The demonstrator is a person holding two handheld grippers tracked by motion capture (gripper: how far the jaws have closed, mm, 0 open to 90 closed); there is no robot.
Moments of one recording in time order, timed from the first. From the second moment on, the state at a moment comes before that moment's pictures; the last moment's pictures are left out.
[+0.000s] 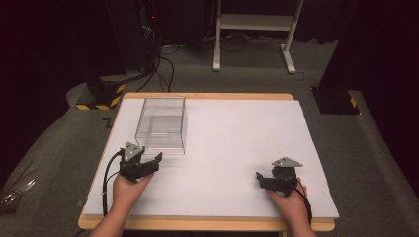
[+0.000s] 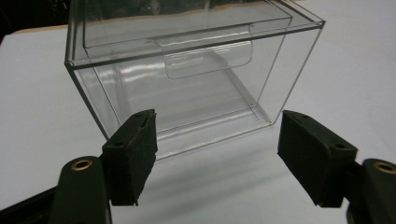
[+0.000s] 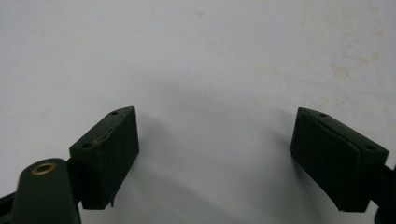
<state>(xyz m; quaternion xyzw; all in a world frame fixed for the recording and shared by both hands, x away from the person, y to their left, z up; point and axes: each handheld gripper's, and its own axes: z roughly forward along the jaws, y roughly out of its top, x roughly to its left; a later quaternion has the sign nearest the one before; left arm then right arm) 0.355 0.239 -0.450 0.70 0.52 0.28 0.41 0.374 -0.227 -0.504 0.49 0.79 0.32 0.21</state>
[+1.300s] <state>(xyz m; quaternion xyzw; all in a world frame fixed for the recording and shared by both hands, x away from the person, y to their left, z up) 0.402 0.212 -0.458 0.67 0.56 0.30 0.38 0.374 -0.227 -0.504 0.48 0.79 0.33 0.21</state>
